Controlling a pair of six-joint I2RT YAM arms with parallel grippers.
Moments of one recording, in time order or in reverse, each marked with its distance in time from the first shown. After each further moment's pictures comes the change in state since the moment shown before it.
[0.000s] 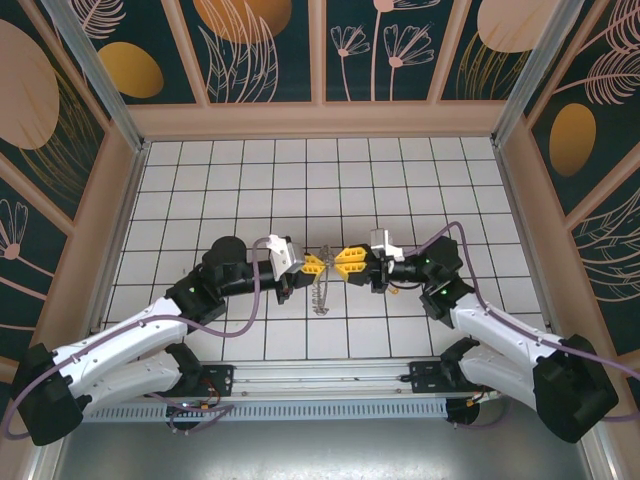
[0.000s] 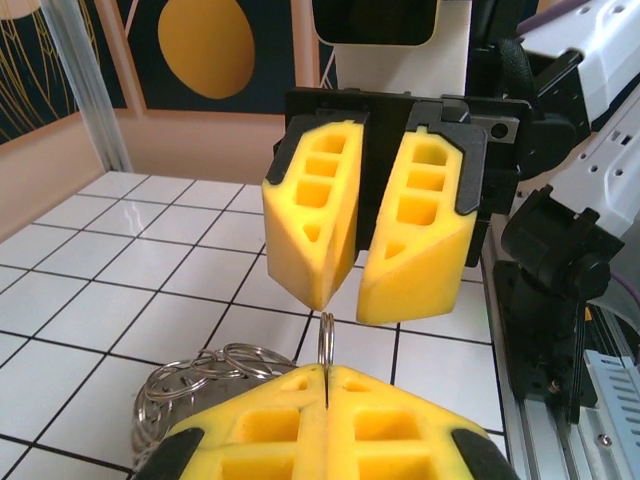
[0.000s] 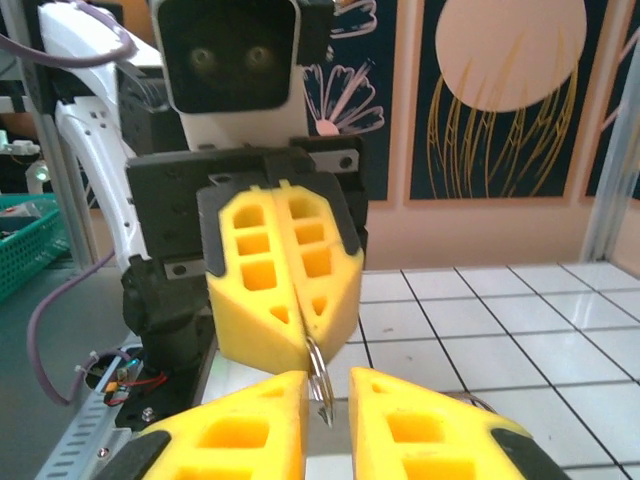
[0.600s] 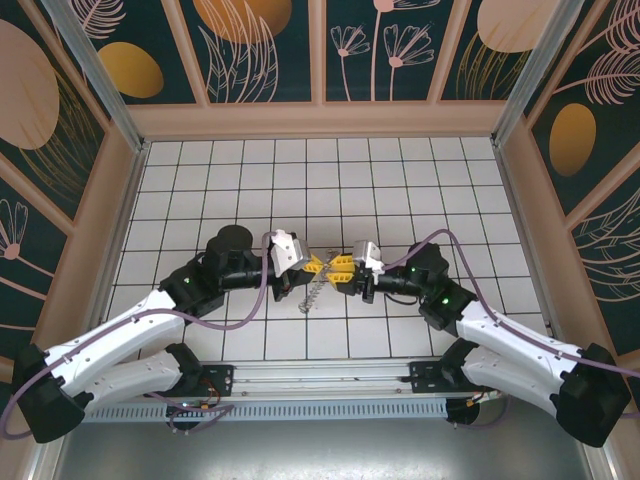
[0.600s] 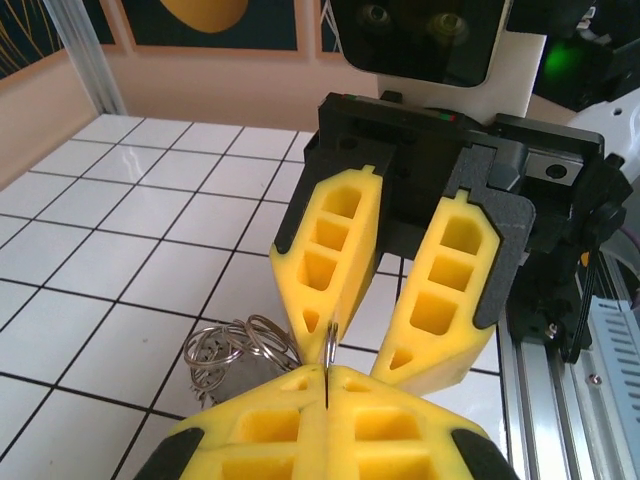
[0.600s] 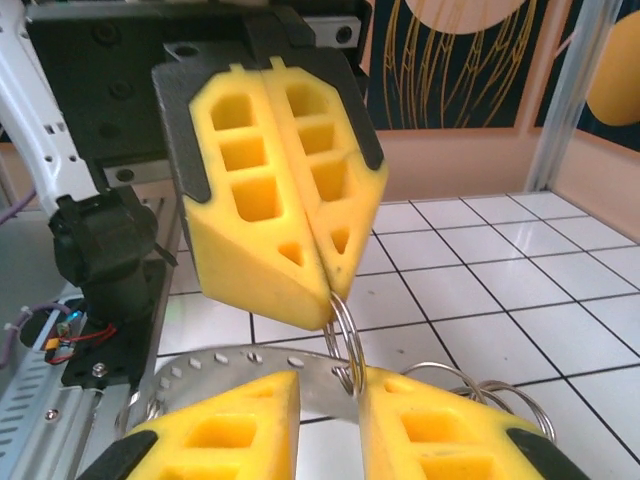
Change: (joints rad) left arm 0.000 0.021 0.150 -0.283 -0.021 0.078; right arm 0.188 -0.101 0.049 -0.372 0.328 -0.193
